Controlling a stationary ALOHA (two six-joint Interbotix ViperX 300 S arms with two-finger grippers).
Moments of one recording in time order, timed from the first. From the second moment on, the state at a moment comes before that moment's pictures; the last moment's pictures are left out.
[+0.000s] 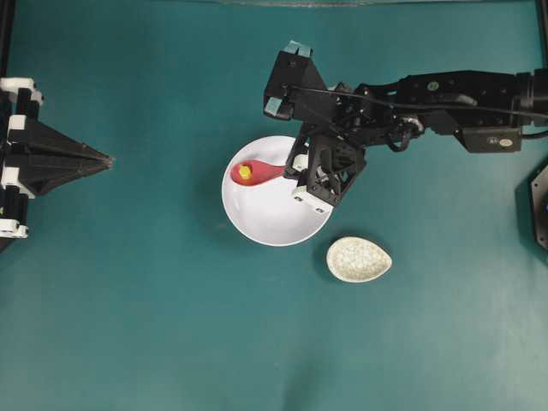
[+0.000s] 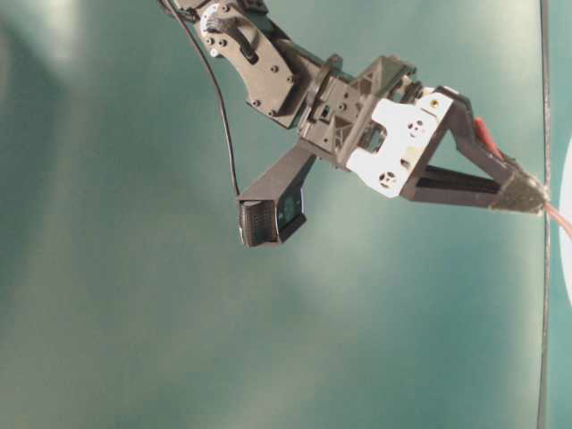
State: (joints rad) left arm 0.00 -0.96 1.18 0.01 -0.17 0.00; right arm -0.16 0.05 0.41 0.25 0.48 0.03
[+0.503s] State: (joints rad) left arm 0.00 -0.96 1.18 0.01 -0.17 0.00; right arm -0.16 -0.16 0.42 0.25 0.53 0.04
